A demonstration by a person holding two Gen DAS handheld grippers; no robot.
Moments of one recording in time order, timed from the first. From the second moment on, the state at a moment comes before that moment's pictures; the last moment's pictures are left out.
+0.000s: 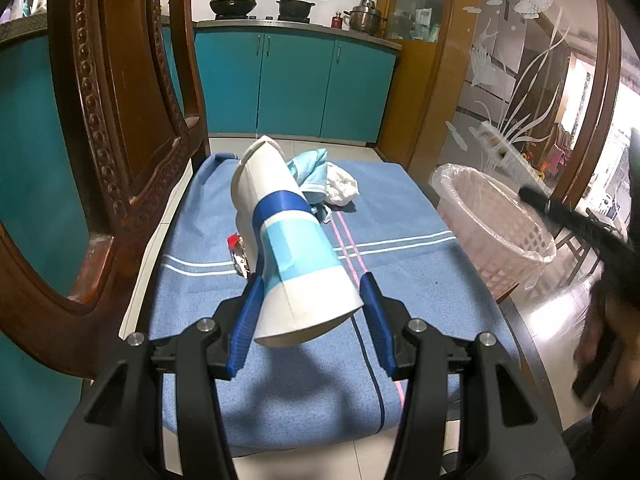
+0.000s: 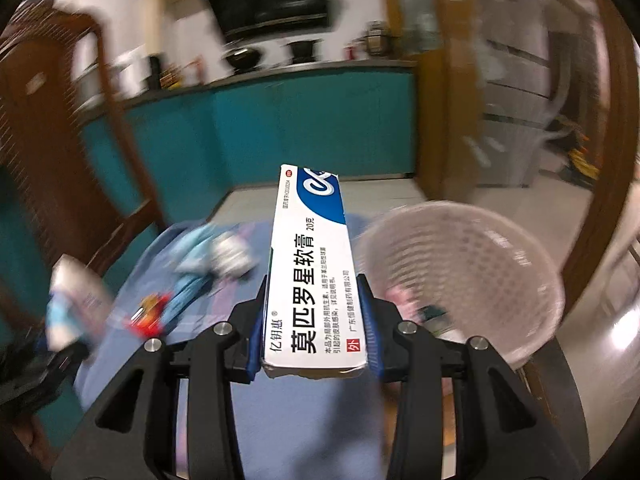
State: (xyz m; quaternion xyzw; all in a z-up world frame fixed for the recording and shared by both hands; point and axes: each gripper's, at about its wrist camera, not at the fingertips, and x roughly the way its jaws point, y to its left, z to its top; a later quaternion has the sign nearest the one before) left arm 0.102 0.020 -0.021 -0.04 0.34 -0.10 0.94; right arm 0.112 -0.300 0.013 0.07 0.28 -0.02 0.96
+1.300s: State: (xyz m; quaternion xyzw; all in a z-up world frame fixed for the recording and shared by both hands) left arm 0.167 -0.145 0.018 0.05 0.33 -0.21 0.92; right arm 0.062 -0.447 0.036 0.30 0.18 -0.12 0.93
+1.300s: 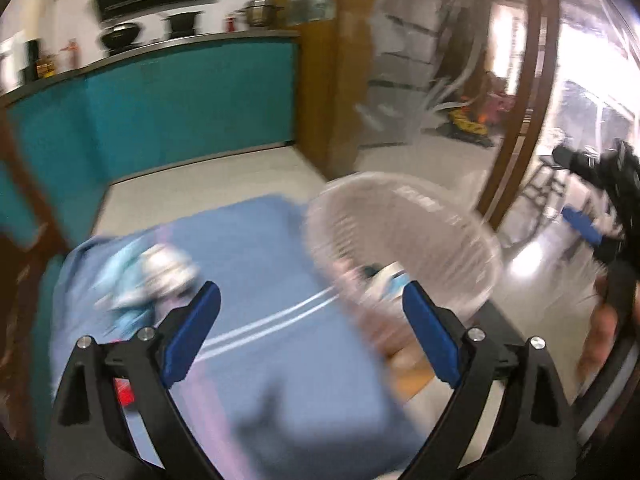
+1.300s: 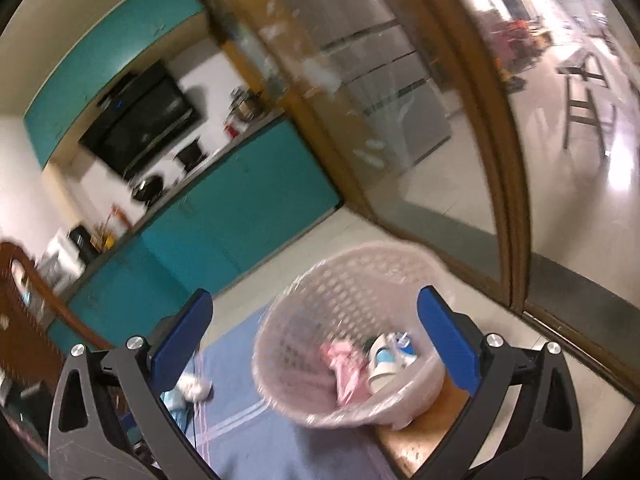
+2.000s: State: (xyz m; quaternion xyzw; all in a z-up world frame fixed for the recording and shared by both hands) left arm 0.109 0.043 -0.024 -0.04 0.36 -0.07 0.93; right arm 0.083 -0.214 -0.007 0.06 0.32 0.09 0.94
